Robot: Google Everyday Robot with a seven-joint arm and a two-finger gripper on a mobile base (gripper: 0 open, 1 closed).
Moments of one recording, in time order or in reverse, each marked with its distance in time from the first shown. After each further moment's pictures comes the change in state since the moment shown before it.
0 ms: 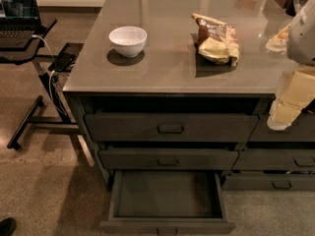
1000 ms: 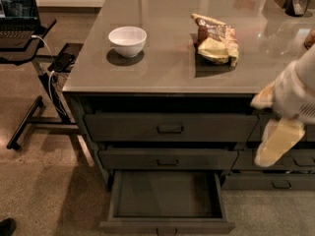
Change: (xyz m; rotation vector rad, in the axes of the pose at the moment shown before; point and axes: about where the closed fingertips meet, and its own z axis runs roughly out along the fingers) arm 0.031 0.043 0.084 -0.134 -0.011 0.000
